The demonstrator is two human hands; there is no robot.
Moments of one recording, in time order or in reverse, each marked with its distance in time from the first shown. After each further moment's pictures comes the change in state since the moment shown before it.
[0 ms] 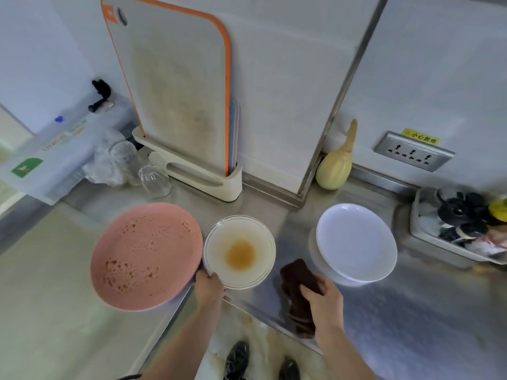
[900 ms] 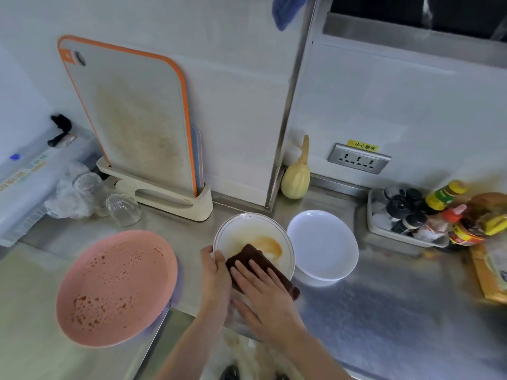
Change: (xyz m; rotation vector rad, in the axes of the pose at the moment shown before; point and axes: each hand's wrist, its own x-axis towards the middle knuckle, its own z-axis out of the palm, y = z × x) left_hand -0.092 0.062 0.033 0.020 -0.238 0.512; right_hand -0.031 -0.022 0.016 -1.000 0.002 -1.285
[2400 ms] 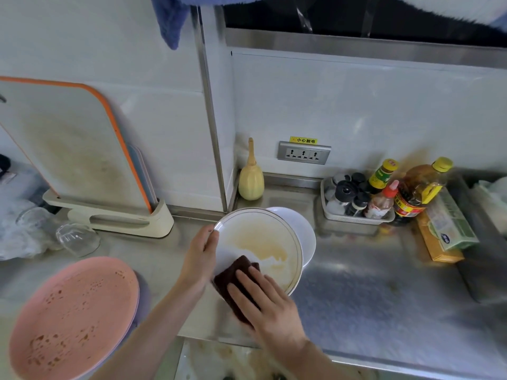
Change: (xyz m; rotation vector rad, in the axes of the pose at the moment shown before) left_hand -0.018 0.066 0.051 0.269 -0.272 0.314; right_hand -0.058 0.045 -0.038 -0.032 0.429 -0.072
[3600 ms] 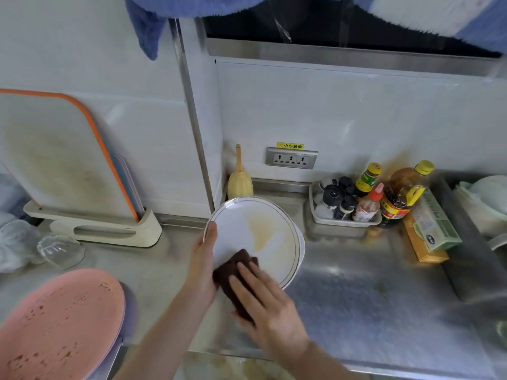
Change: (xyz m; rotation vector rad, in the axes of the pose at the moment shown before) left_hand -0.012 0.042 0.024 -0.735 -0.063 -0.349; right_hand 0.012 0.017 -0.022 0.073 0.041 0.025
